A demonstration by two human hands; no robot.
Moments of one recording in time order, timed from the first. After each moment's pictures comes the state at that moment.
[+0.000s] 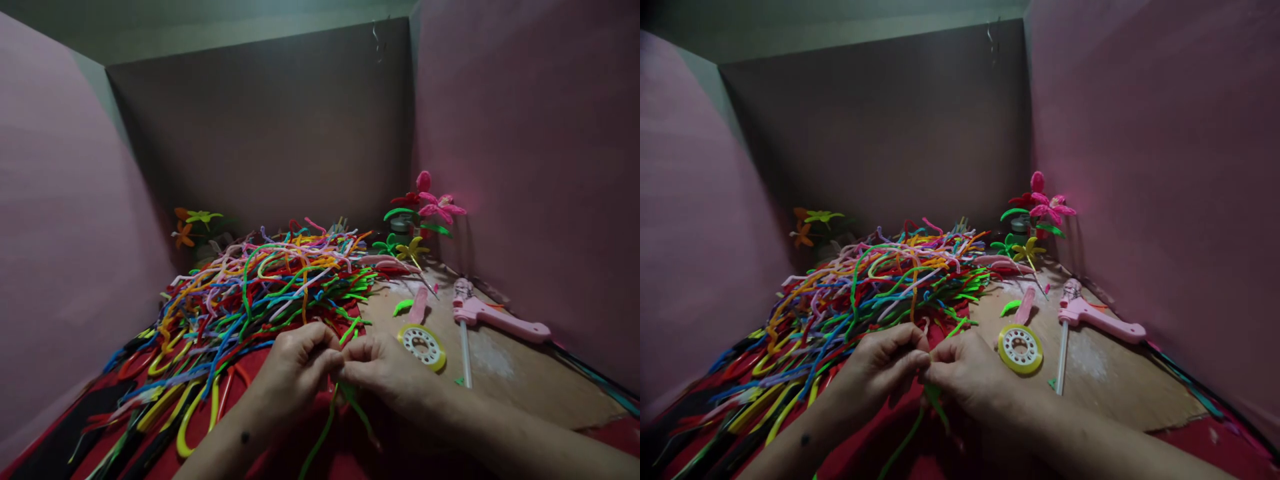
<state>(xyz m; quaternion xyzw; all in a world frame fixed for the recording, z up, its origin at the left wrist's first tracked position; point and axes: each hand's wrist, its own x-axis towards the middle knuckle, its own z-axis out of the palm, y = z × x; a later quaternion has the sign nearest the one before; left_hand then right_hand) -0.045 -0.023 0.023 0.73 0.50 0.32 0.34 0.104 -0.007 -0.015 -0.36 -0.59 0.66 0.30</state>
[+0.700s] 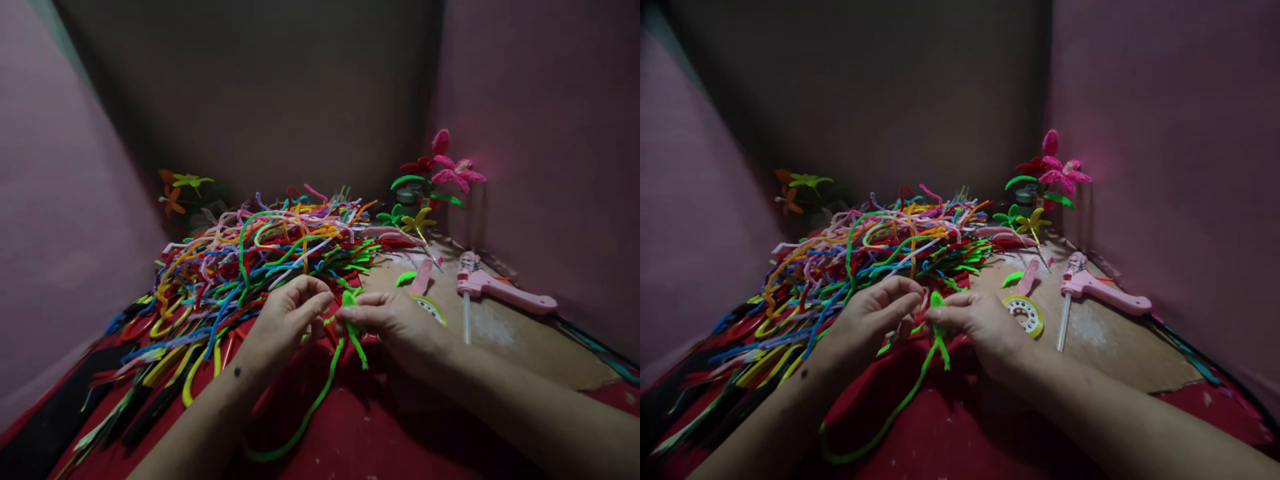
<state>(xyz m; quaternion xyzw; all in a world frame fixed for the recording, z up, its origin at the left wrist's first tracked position) -0.044 -0.013 0.022 0.59 0.54 0.38 0.46 0.111 -0.001 -0.016 -0.34 -0.46 0.73 0.38</state>
